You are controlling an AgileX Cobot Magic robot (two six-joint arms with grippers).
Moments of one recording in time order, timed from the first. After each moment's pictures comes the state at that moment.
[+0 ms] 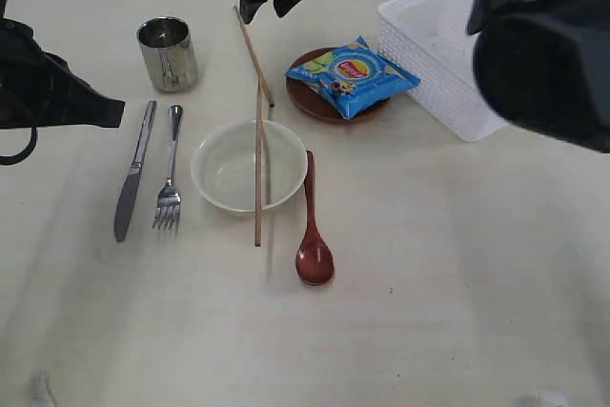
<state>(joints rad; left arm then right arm) -0.48 1.16 -0.66 0.28 0.45 -0.35 0.58 2.50 -2.48 0.12 1.20 0.03</state>
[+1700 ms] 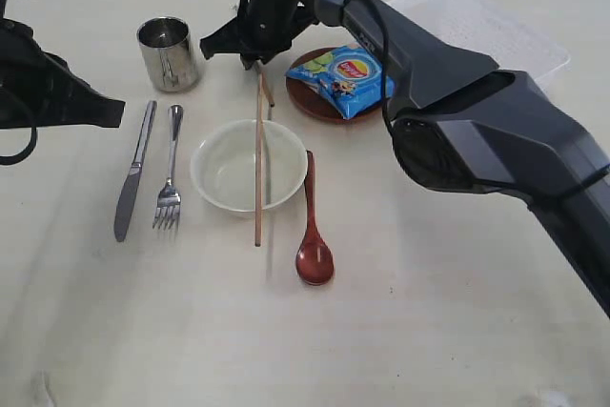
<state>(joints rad) -0.48 1.16 -0.66 0.28 0.45 -0.35 0.62 2.84 -2.80 0.01 1.15 0.06</state>
